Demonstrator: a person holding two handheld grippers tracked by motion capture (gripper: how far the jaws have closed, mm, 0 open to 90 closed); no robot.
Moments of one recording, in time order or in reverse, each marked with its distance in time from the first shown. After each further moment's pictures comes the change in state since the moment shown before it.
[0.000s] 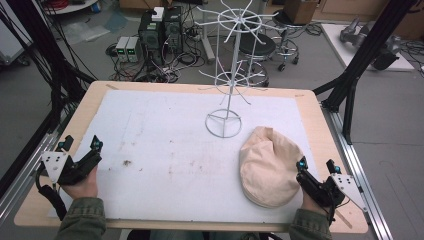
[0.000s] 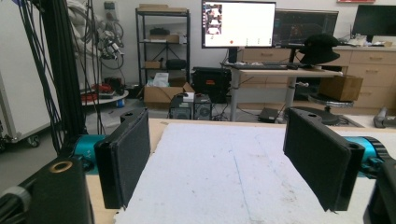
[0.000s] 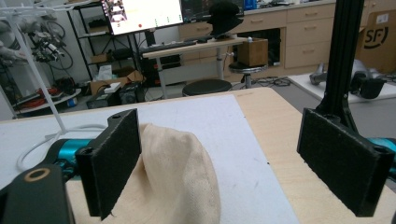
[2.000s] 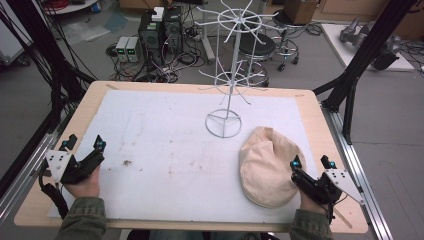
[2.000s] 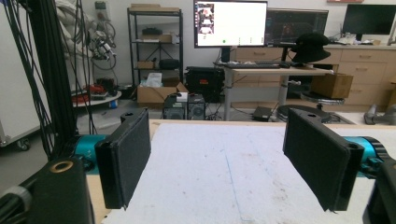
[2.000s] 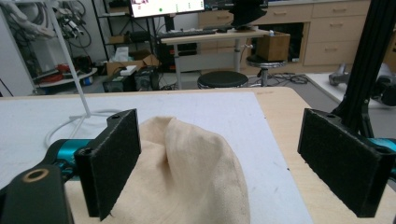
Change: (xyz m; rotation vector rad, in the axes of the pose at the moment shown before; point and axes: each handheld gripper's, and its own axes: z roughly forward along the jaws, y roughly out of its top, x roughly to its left) left arm -0.004 -0.001 0.003 0.001 -0.032 -0.001; right arm 0.014 0.014 0.001 0.059 0.074 -0.084
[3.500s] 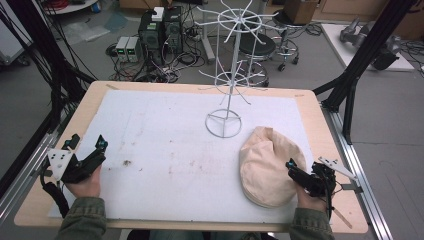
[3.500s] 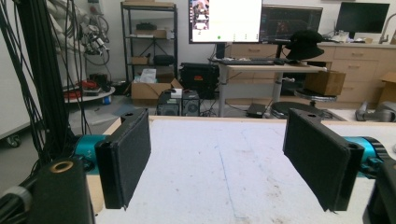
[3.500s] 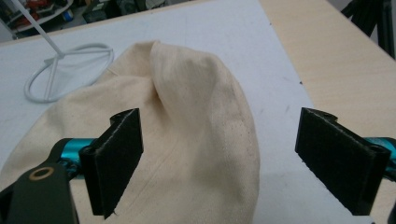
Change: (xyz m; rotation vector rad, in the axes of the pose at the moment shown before) left arm 0.000 -0.002 0.003 0.016 -0.022 -0.016; right arm -0.004 -0.001 0.025 0.376 -0.031 0.144
